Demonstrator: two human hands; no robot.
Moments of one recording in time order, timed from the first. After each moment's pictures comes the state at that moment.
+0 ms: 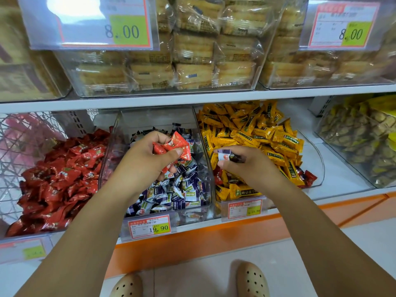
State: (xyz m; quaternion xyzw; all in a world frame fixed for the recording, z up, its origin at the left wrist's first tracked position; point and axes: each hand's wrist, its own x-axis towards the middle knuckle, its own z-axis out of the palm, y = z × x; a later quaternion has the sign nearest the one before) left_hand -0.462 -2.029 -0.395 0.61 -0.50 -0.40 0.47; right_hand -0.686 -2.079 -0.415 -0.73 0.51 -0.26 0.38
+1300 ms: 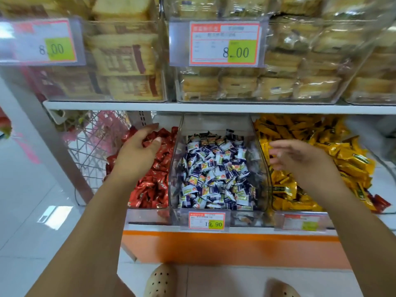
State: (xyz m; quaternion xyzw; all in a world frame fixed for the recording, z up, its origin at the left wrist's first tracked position) left_hand -0.335 -1.997 -0.403 0.72 -0.43 -0.20 0.50; right_hand -0.651 -2.070 -0.390 -0.69 0.46 -0.38 0.40
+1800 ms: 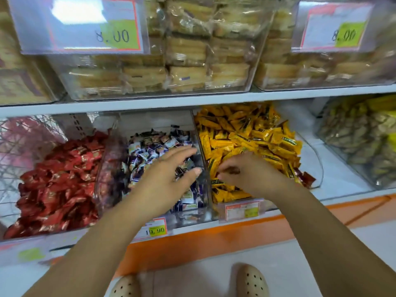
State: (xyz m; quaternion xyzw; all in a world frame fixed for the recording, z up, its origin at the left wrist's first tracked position) left_hand -0.486 -2.015 -0.408 0.62 -0.70 -0.23 0.28; right_hand -0.692 -2.081 -0.407 -0.82 0.51 -0.10 0.24
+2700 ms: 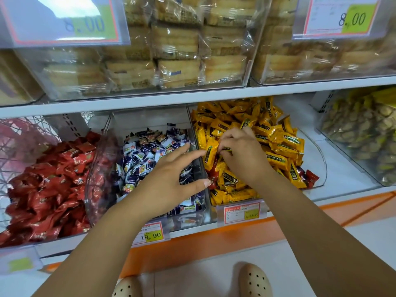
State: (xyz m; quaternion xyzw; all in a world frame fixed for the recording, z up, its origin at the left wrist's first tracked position) left_hand -0.492 -2.033 -0.414 0.60 -0.72 -0.29 0.20; right_hand -0.678 -2.122 -0.436 -0.82 0.51 -0.25 0.04
